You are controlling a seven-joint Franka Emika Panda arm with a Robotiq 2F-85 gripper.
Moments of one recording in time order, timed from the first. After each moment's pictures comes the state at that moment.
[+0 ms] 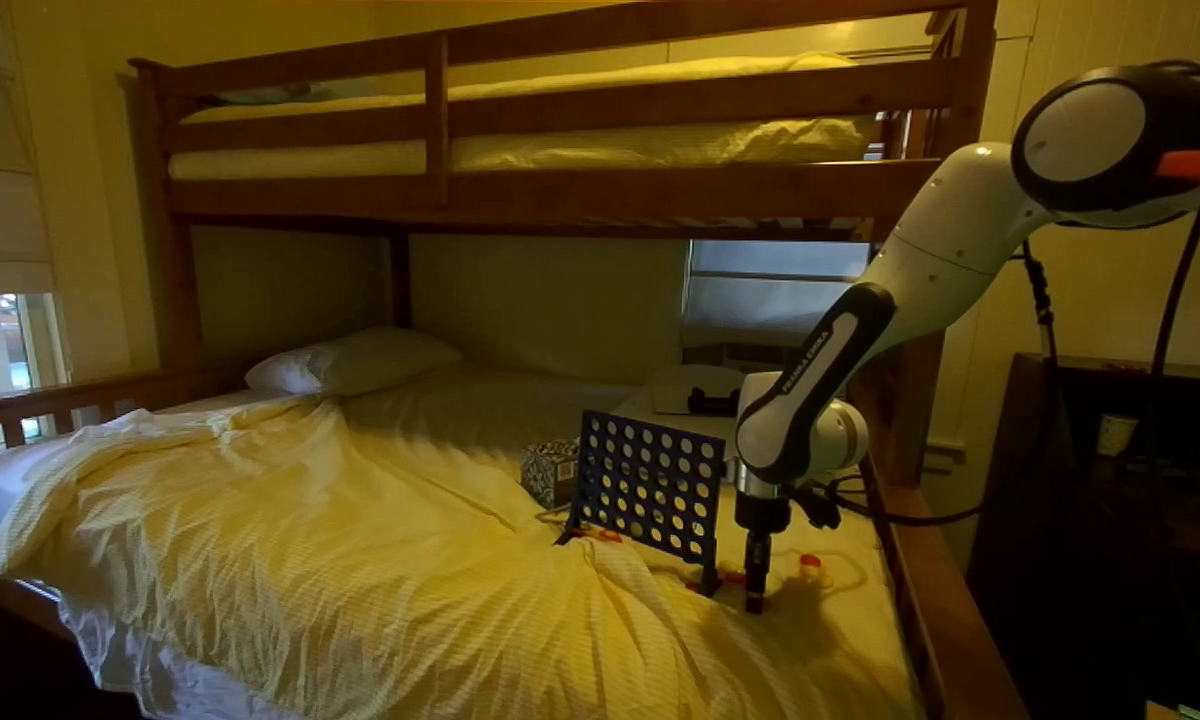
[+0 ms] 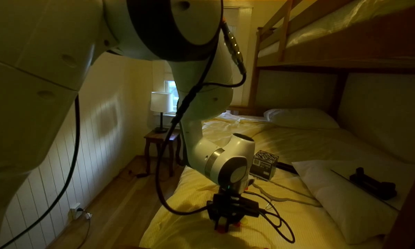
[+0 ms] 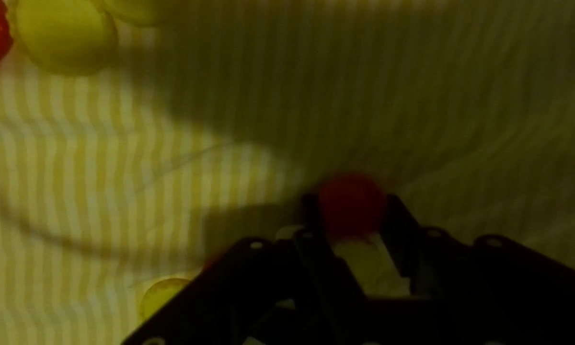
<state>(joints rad) -0.28 0.50 0.09 -2.21 0.02 2.64 -0.68</state>
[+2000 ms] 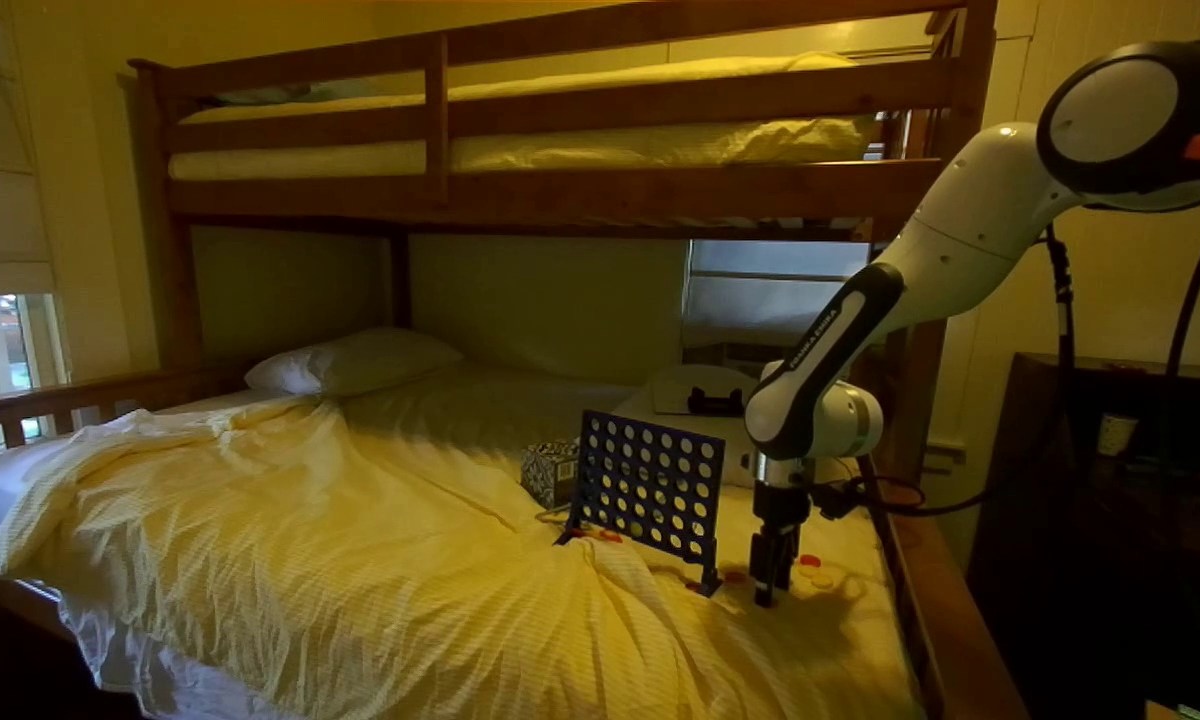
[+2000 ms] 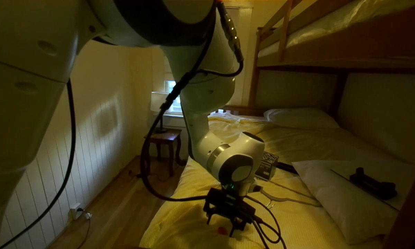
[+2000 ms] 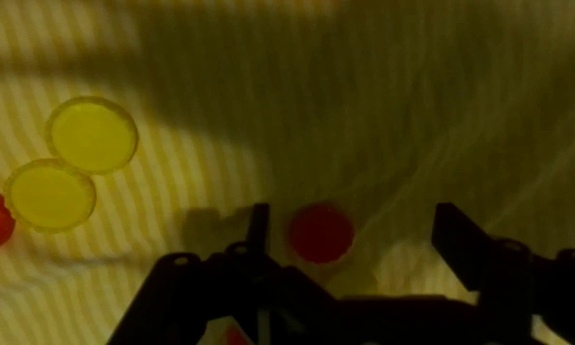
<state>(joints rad) -0.30 0.43 0.08 -2.25 0.15 2.54 -0.51</state>
